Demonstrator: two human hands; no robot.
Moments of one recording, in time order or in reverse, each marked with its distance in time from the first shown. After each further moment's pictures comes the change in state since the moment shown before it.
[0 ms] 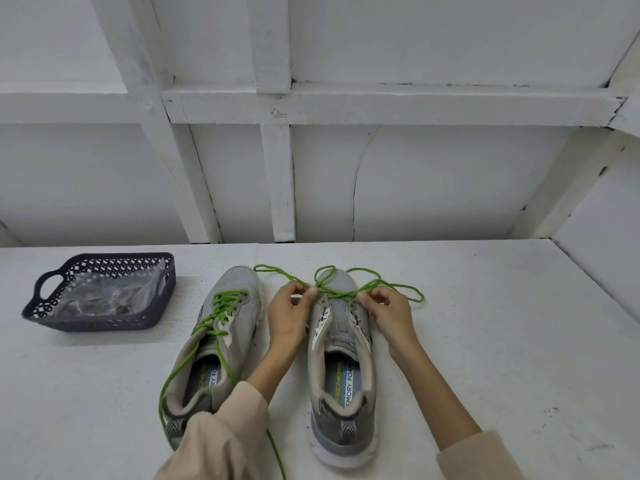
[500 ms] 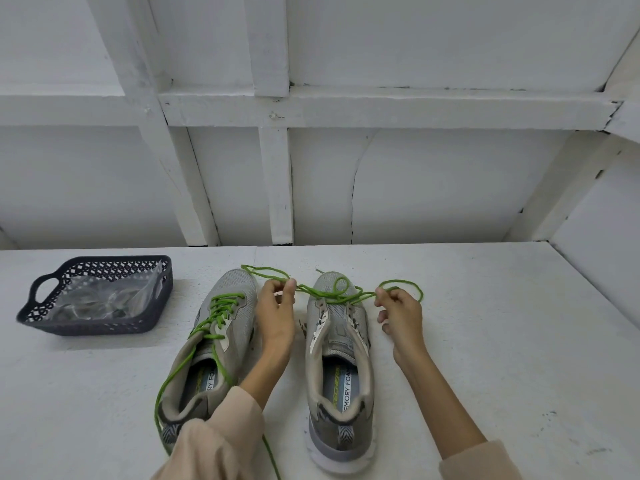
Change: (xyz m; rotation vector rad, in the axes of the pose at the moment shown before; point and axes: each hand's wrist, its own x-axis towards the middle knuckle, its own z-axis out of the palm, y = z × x) left_hand 0.000 0.009 -0.006 -0.069 0.169 0.034; right_hand 0.003 0.001 -0.014 0.164 0.095 0.081
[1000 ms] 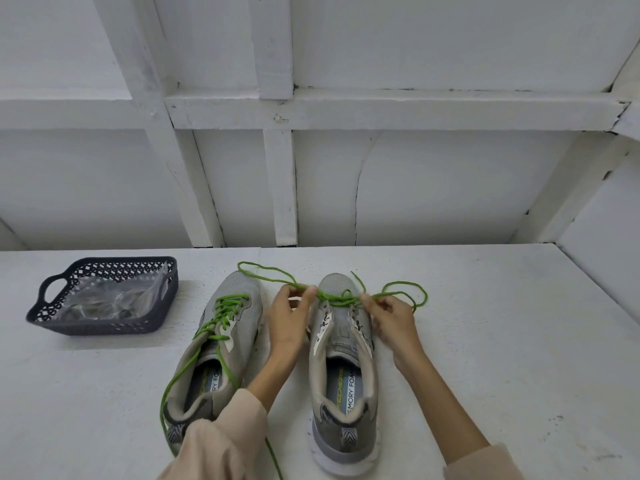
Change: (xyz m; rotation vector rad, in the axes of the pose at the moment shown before) left_hand -0.006 -0.005 0.004 0.031 -0.132 -0.034; right_hand -0.004 0.004 0.008 -0.096 -0.129 -0.004
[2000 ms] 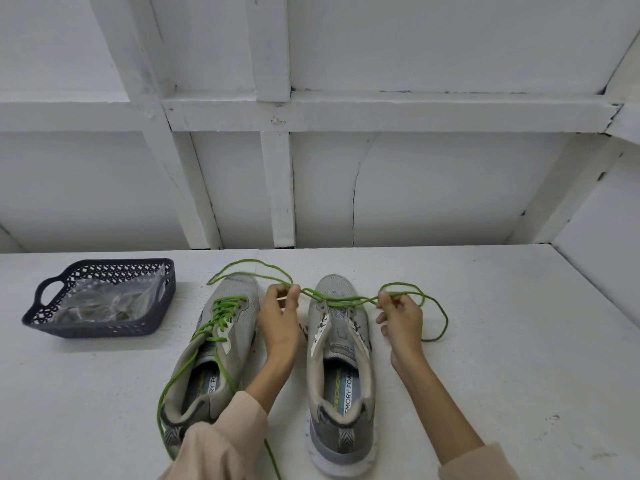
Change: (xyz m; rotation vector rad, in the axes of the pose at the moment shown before) left_hand 0.002 -0.001 -0.001 -0.021 0.169 0.064; right_hand -0.004 -0.004 -0.002 0.101 0.206 -0.008
